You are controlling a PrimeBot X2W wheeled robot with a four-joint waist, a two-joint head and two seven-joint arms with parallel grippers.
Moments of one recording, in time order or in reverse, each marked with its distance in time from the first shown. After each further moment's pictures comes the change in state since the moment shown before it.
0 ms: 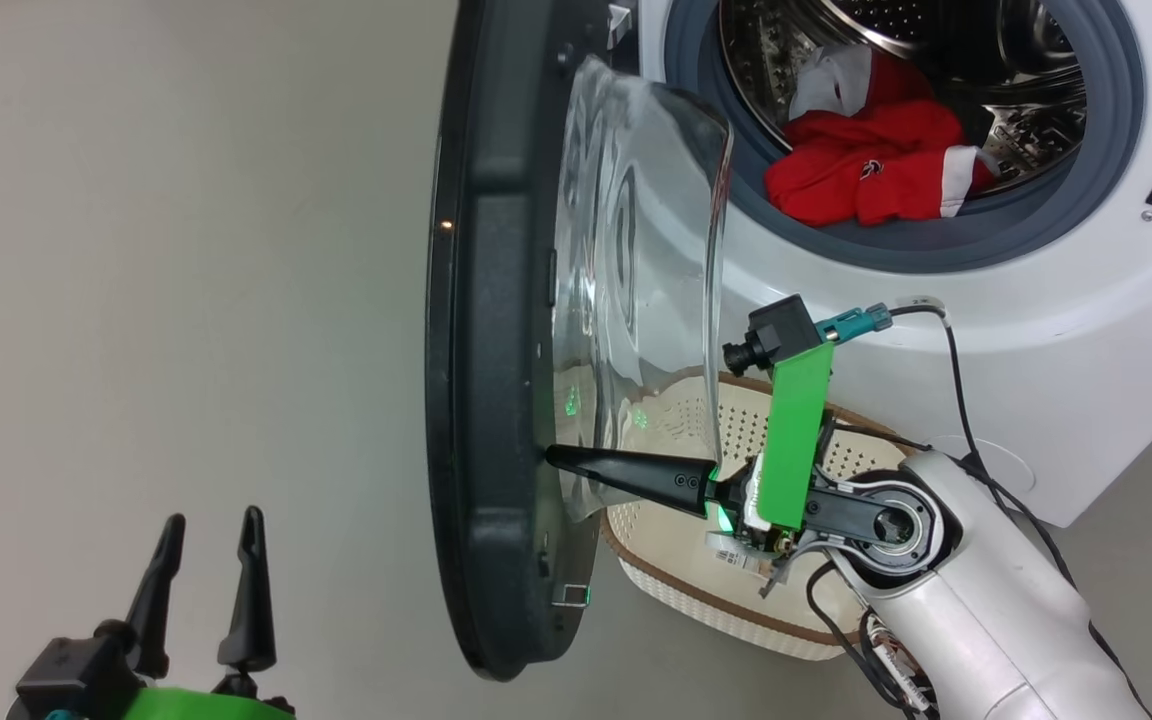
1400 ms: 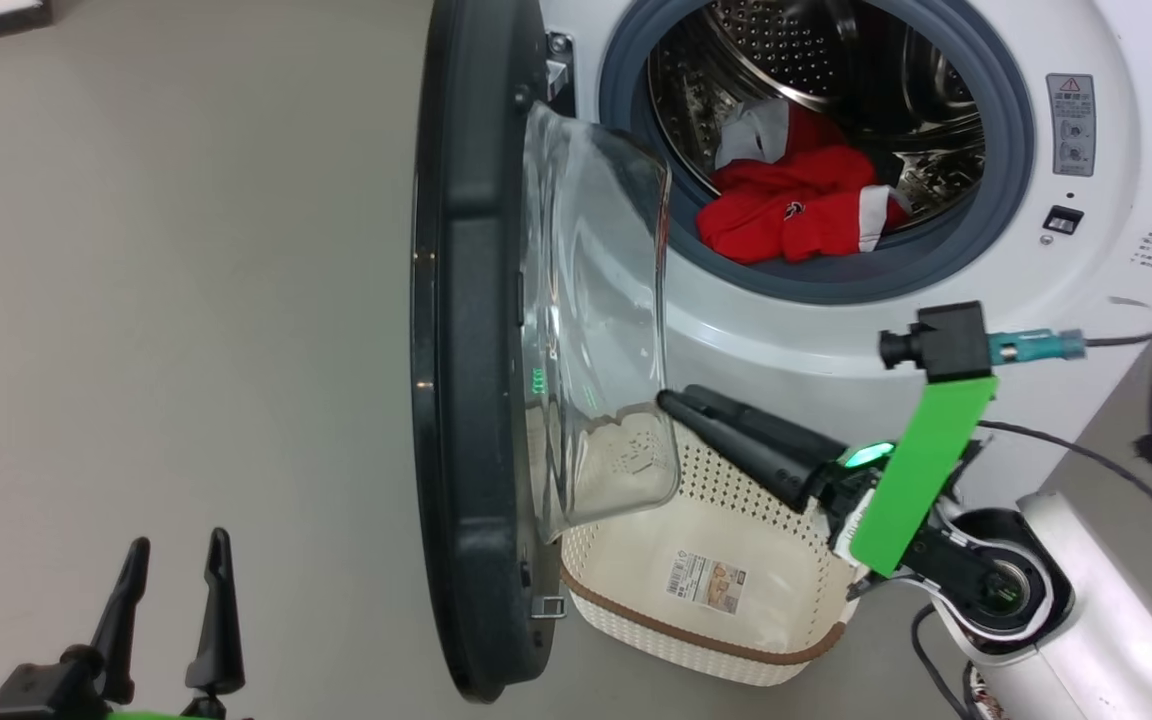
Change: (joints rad) left arm 0.042 0.035 0.019 -0.026 -0.008 0.019 0.002; right arm 0.169 -0.124 -0.104 -0.303 -0.286 0.000 -0.254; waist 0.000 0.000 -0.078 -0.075
